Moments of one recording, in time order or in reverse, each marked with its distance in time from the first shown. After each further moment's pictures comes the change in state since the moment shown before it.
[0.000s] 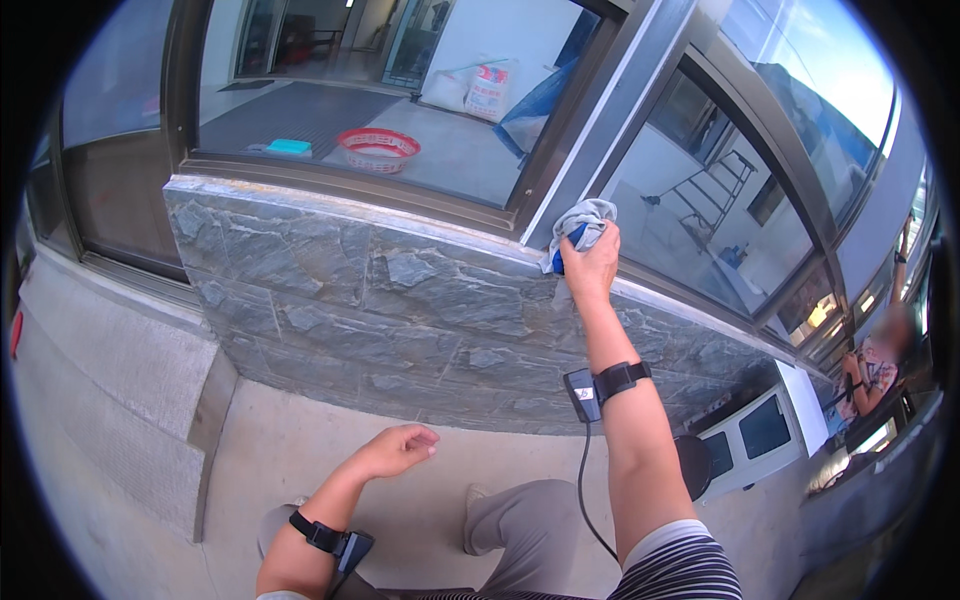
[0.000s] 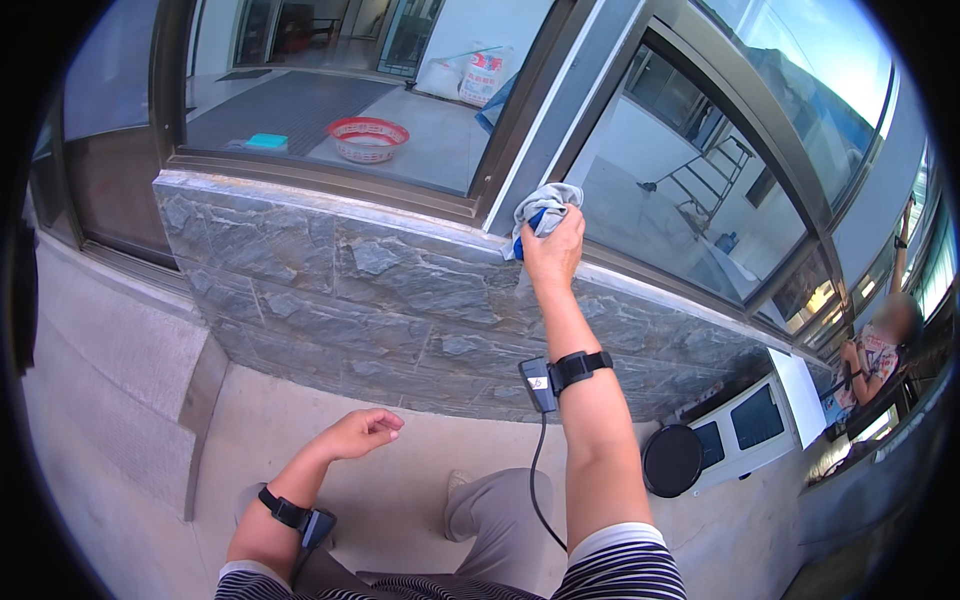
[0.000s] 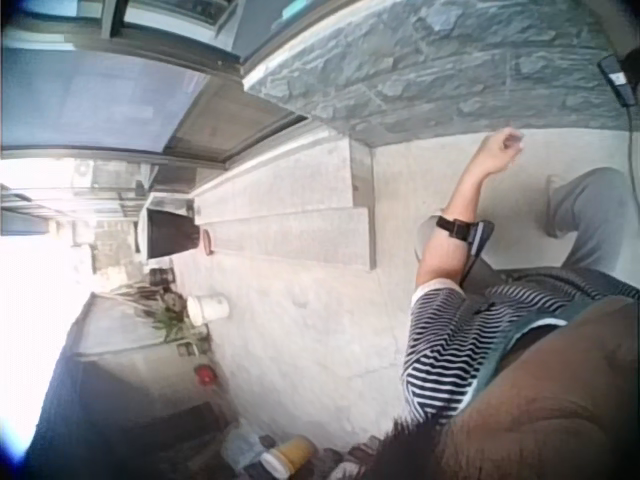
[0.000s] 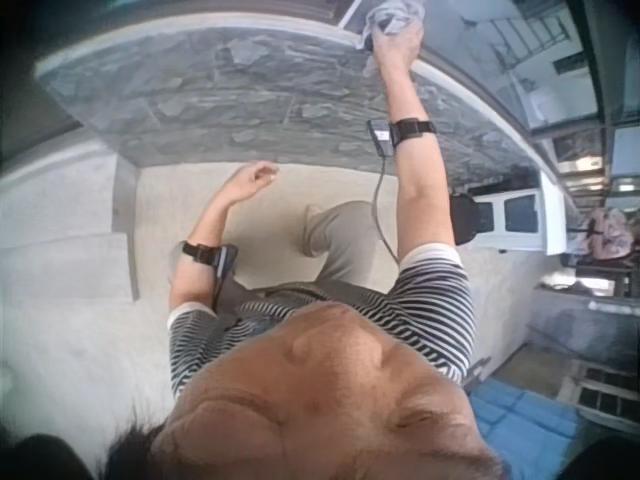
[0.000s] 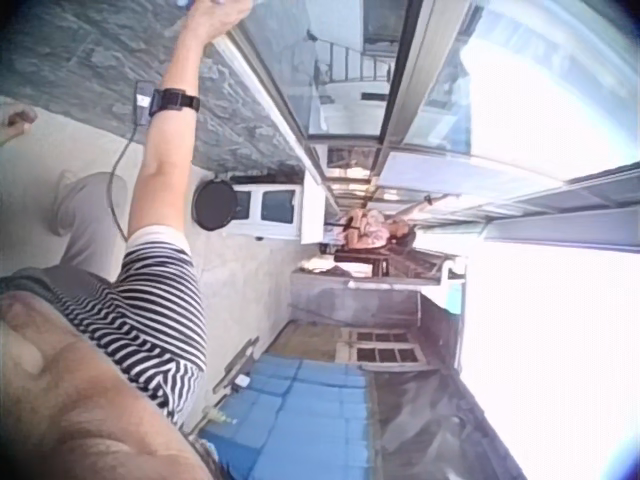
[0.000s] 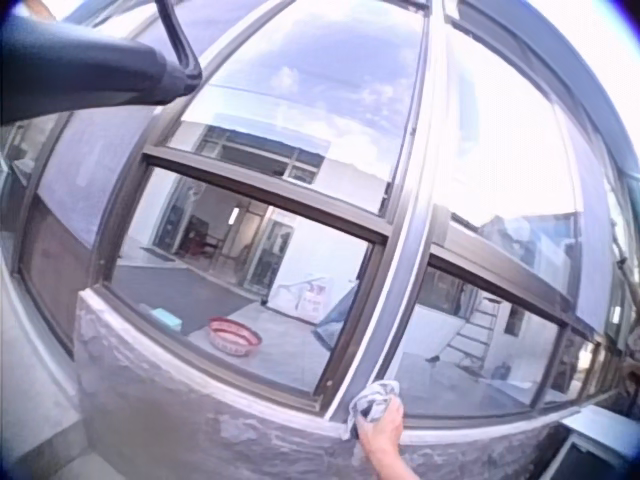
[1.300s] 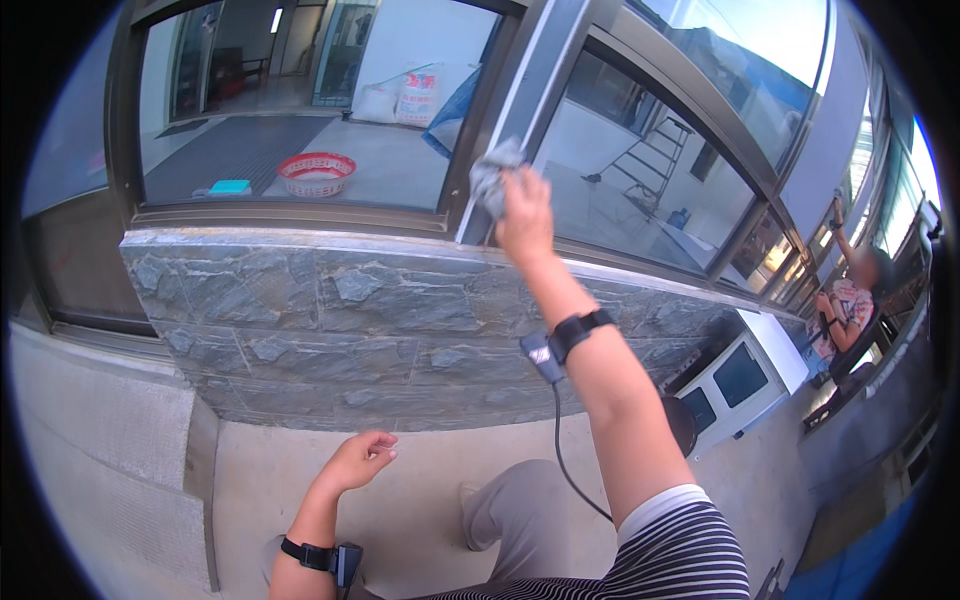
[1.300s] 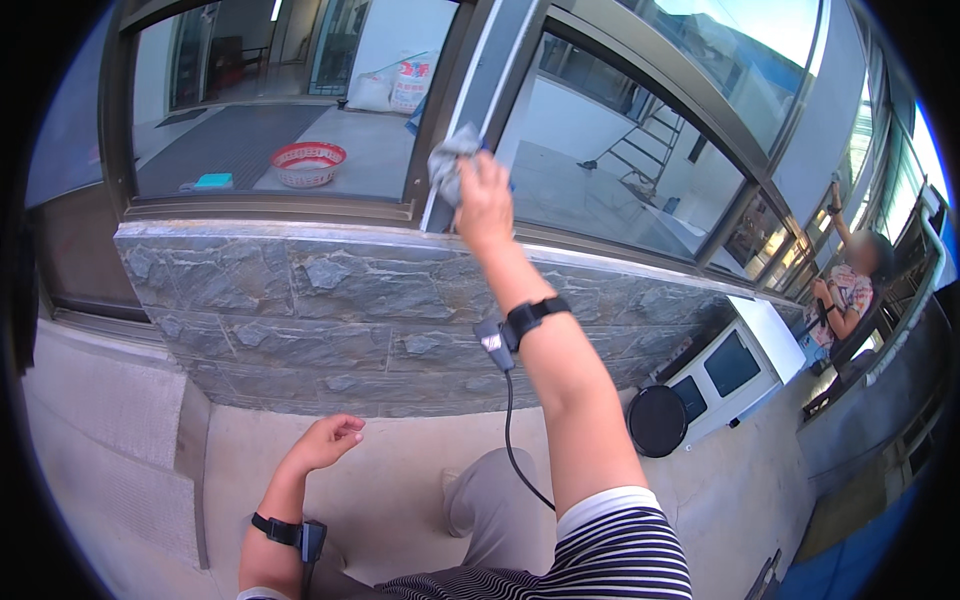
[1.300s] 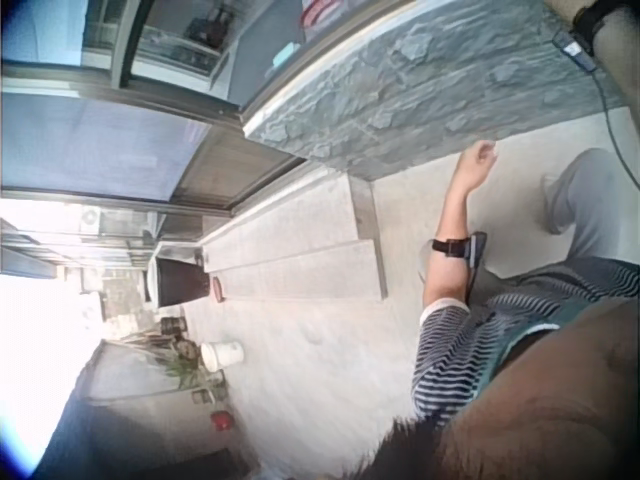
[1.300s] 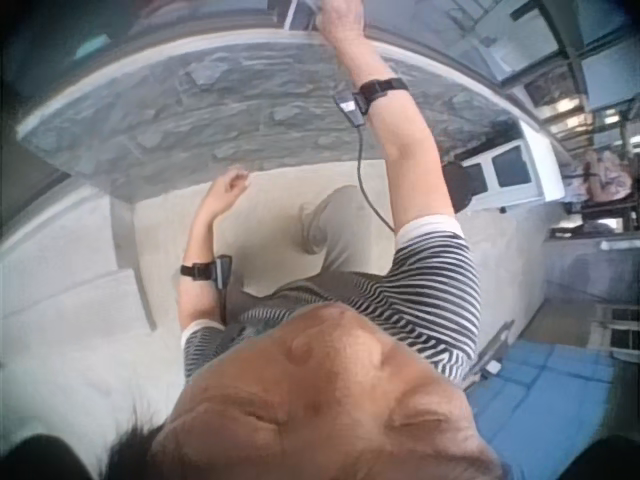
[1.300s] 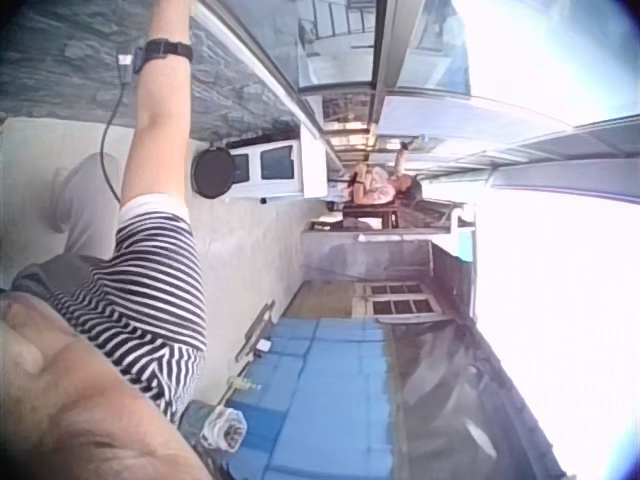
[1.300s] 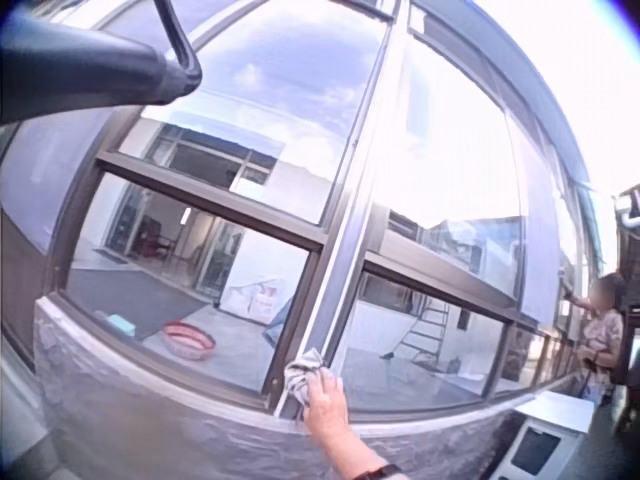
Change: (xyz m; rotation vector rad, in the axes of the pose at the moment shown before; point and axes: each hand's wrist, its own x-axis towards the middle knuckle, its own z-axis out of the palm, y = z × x) left_hand -0.019 0.010 -0.020 0.166 0.084 0.036; right_hand 0.038 -0.039 -0.023 -0.143 0.092 -0.641
